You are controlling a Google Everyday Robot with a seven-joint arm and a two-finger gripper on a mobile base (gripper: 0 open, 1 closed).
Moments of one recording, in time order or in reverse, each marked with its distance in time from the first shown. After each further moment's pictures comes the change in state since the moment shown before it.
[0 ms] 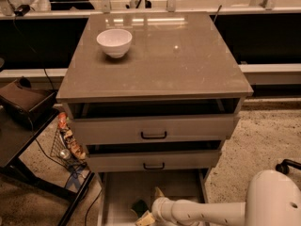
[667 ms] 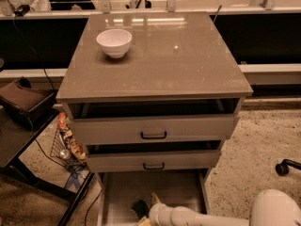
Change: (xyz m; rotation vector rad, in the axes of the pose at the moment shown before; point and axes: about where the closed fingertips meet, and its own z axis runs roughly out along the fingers) arm 0.016 0.021 0.025 -0.041 -0.065 0.034
